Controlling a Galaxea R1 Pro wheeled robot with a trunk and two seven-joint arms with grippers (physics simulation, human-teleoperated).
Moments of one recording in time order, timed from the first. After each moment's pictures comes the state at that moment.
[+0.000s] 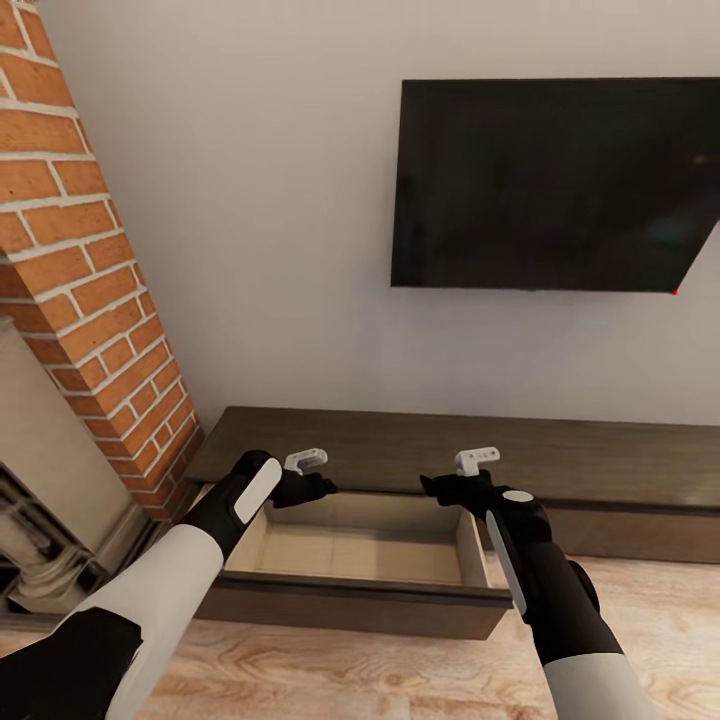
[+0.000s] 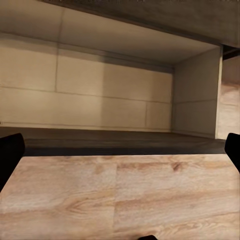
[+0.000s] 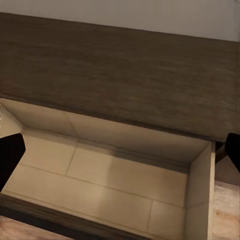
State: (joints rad) left arm -0.92 -0.06 -0.29 -0.62 0.68 0.82 0.17; right arm -0.53 0.05 0.02 -1.30 0.12 0.66 0.22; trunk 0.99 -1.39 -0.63
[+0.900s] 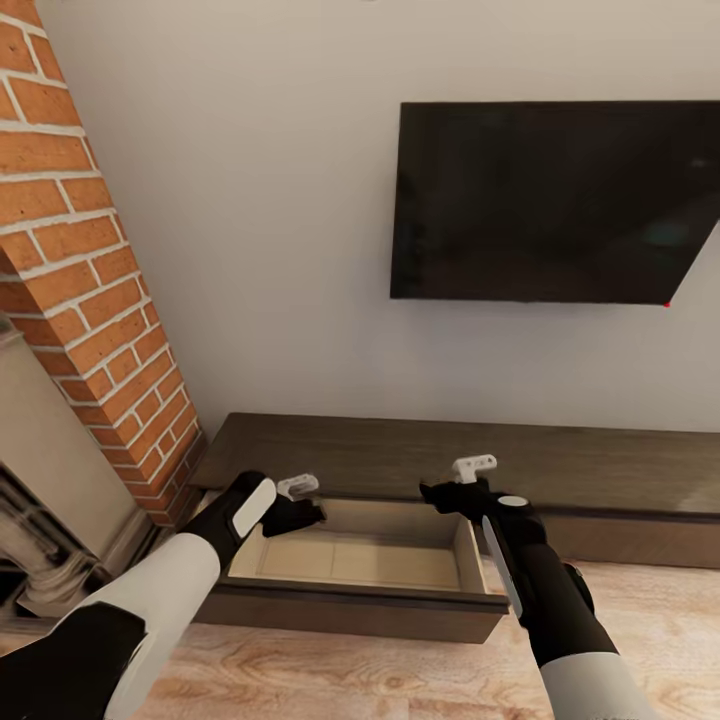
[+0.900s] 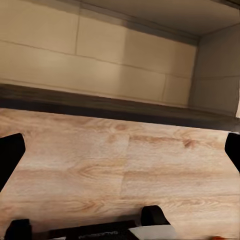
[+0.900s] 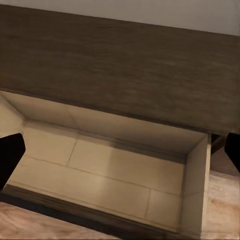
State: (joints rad) left arm -0.92 -0.05 -0.29 -0.45 0.68 0.80 0.17; right arm -0.53 0.05 0.02 -1.25 0.13 0.65 0.21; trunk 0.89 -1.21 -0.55
